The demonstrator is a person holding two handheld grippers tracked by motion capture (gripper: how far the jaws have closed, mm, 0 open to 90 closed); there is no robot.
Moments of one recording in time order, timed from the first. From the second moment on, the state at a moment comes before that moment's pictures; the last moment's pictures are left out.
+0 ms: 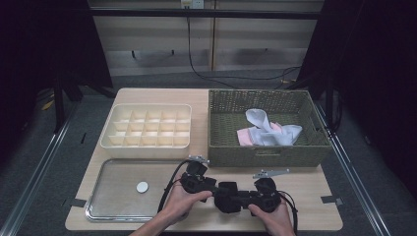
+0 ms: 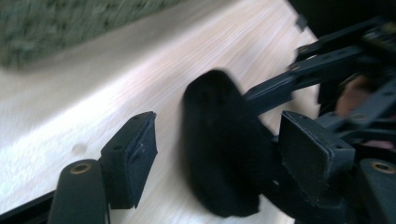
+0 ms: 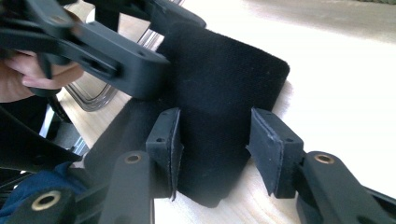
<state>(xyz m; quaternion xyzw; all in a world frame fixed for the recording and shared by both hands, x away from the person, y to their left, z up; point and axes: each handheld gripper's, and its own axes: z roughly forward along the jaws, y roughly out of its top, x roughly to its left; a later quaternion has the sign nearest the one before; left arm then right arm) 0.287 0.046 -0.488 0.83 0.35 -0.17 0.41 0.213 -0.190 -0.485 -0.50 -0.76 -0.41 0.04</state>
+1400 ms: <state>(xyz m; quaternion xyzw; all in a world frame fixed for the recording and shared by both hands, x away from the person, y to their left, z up) 0.286 0.059 -0.478 0.84 0.30 -0.16 0.41 0.206 -0.217 -0.480 -0.51 -0.74 -0.43 0.03</state>
